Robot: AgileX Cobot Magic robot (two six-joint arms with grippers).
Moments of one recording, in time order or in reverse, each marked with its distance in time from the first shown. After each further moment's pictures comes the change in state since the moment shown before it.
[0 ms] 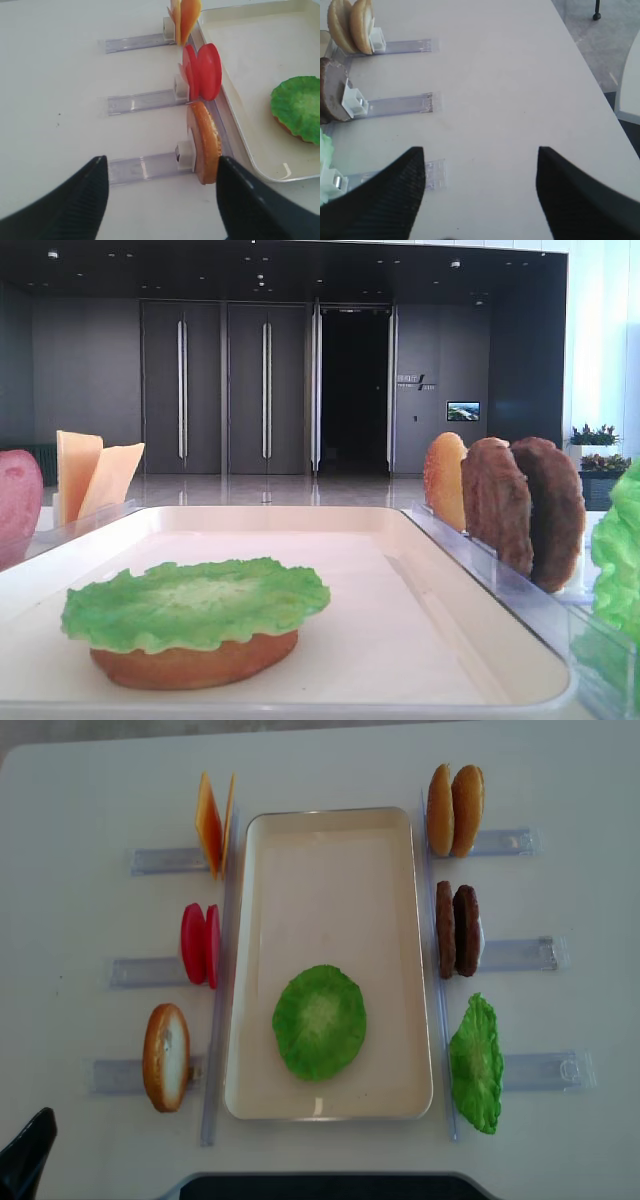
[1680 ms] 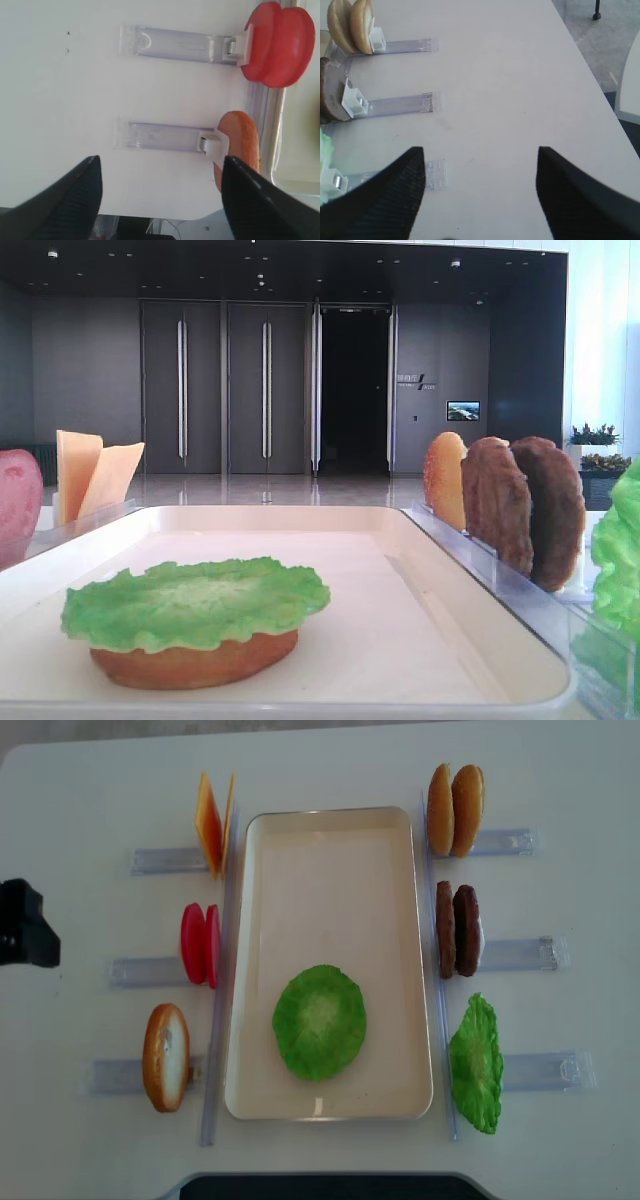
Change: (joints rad) left arm 0.000 1.142 -0.531 0.134 0.118 -0.257; right arm 0.000 0.000 0.000 0.000 0.000 0.000
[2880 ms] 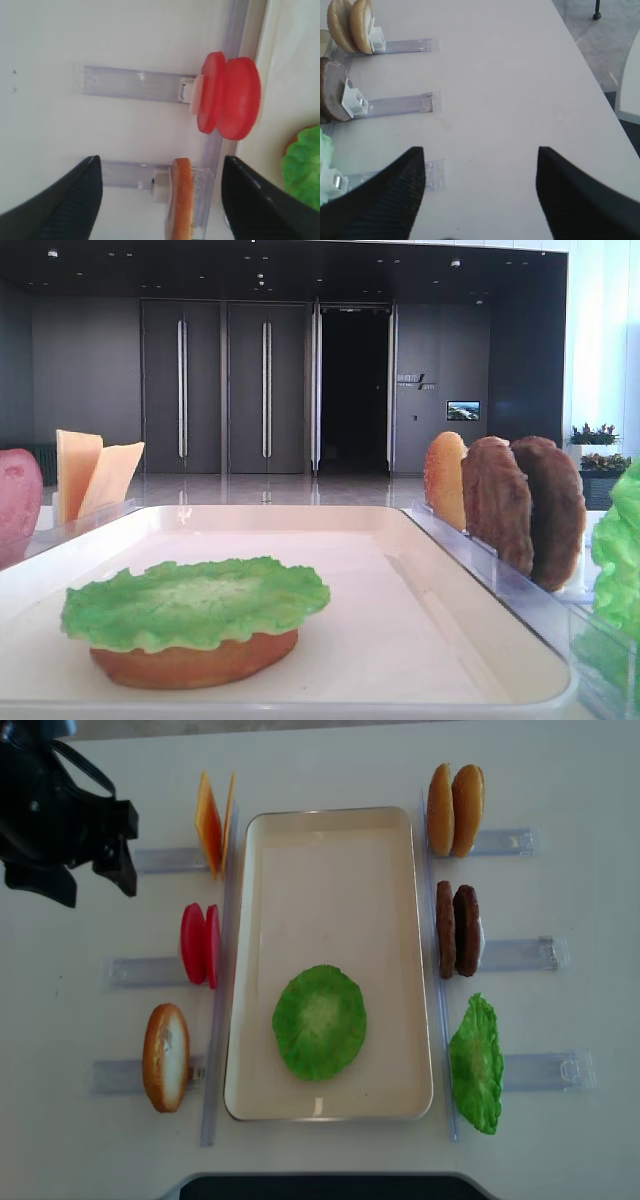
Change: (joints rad) left arm -0.293 0.328 -0.228 0.089 -0.009 -0.308; right arm 0.000 0.000 0.000 0.000 0.000 0.000
